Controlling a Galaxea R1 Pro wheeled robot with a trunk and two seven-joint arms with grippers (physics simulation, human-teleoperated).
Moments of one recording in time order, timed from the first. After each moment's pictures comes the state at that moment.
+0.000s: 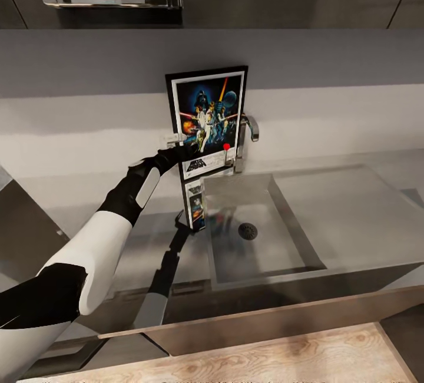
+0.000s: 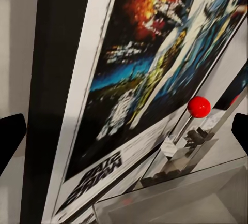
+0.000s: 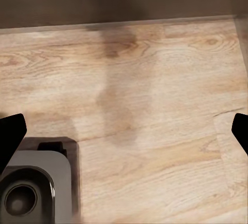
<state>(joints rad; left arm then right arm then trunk) -1.23 -0.09 -0.11 -0.71 0.32 0.25 -0.17 0.00 -0.14 -0.09 -0.25 0.01 -0.66 -0.05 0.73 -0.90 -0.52</state>
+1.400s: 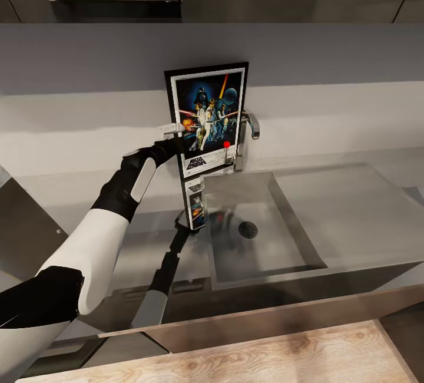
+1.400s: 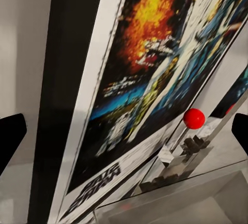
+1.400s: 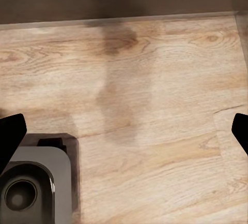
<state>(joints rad) -1.23 -0.08 -0.11 -0.85 0.32 0.38 -0.14 0.00 -0.14 -0.09 -0.25 0.01 -0.66 -0.05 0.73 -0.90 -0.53</state>
